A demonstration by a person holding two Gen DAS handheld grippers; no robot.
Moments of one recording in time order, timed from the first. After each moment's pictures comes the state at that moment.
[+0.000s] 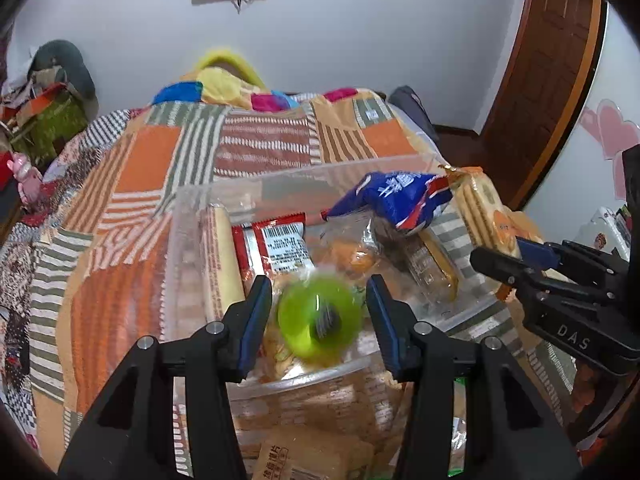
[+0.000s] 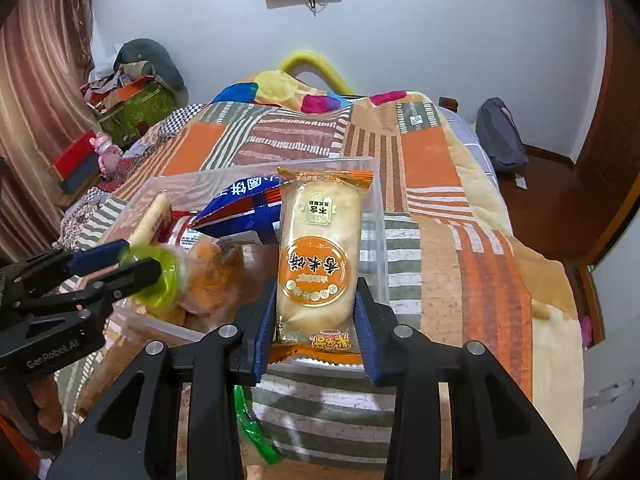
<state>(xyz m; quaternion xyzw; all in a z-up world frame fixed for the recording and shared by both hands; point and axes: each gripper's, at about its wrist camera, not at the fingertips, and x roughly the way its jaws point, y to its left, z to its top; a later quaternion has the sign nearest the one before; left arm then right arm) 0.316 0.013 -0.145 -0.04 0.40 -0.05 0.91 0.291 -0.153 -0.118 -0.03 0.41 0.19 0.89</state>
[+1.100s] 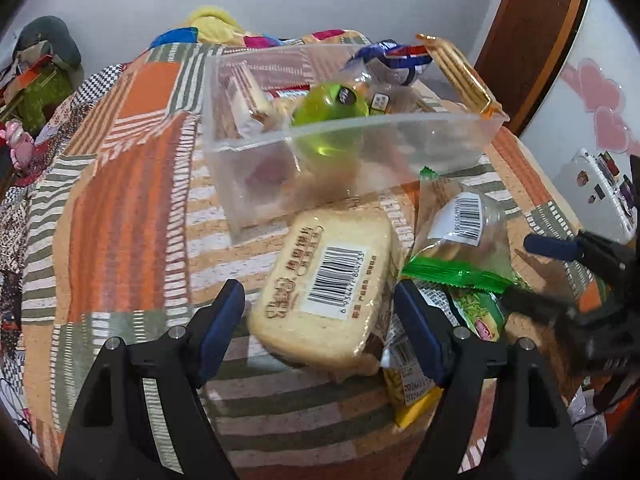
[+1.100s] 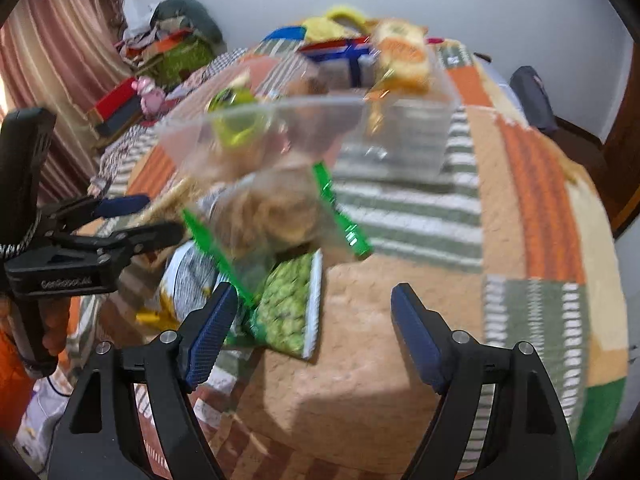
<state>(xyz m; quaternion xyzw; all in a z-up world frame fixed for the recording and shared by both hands) 0.222 0.038 -0.202 -0.04 0.48 -0.09 0.87 0.196 -0.146 -0.163 -0.05 0.47 0.25 0.84</state>
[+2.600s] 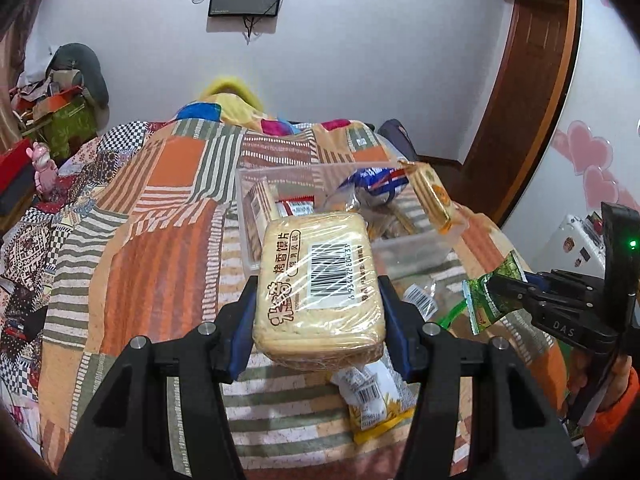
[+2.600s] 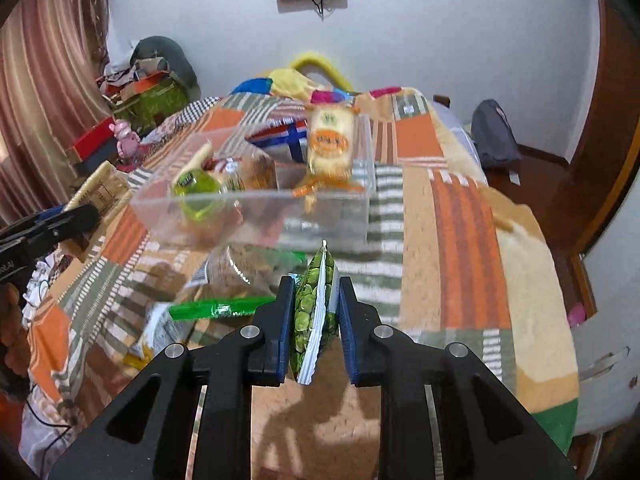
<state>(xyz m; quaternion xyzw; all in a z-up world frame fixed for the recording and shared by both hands) 0.193 0.049 -0.116 -0.07 0.35 -0.06 0.93 0.206 -0.179 -0.114 -0.04 0.40 0.20 0.90</state>
